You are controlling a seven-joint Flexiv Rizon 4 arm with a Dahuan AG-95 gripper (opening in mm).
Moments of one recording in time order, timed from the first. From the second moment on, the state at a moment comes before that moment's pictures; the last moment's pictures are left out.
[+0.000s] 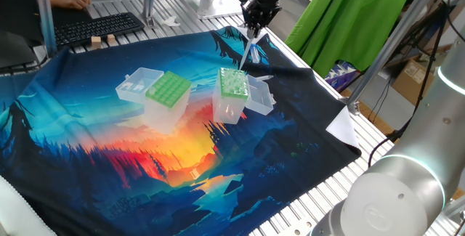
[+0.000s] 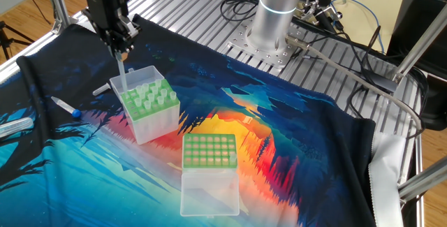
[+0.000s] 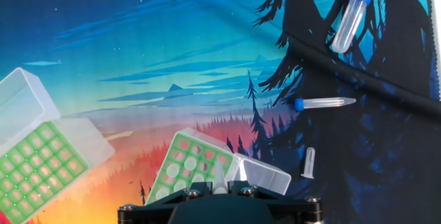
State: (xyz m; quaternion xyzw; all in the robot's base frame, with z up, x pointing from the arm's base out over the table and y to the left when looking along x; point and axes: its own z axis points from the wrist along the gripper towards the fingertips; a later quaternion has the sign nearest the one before) arm 0.574 -0.158 0.274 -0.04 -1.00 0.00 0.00
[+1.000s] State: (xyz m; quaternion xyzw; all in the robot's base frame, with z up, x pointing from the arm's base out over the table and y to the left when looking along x) arm 0.573 -0.160 0.260 -0.04 -1.00 -0.01 0.00
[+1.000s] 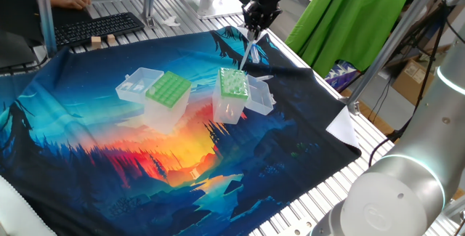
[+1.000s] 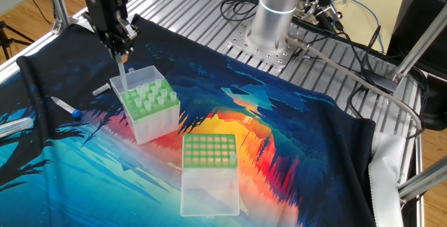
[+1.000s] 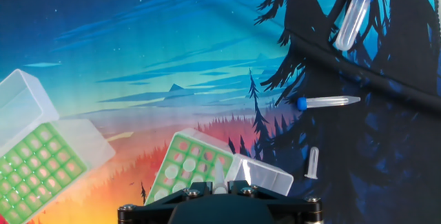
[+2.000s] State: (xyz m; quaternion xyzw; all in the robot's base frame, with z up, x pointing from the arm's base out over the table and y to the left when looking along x) arm 0.575 -0.158 0.246 -0.05 -1.00 -0.02 0.00
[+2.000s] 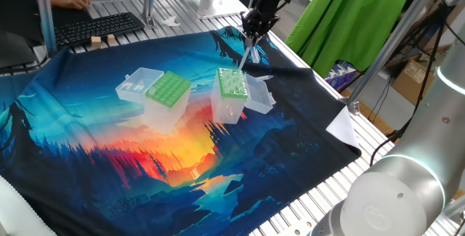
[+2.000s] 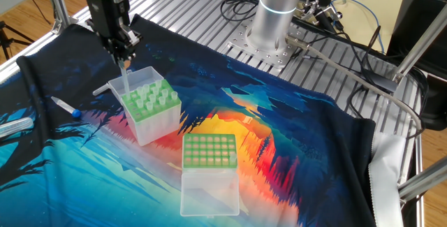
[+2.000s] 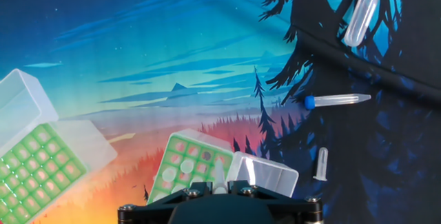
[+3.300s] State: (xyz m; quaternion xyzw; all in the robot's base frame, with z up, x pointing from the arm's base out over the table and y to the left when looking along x) arm 0.567 -0.103 0.255 -0.15 -0.99 -0.03 0.01
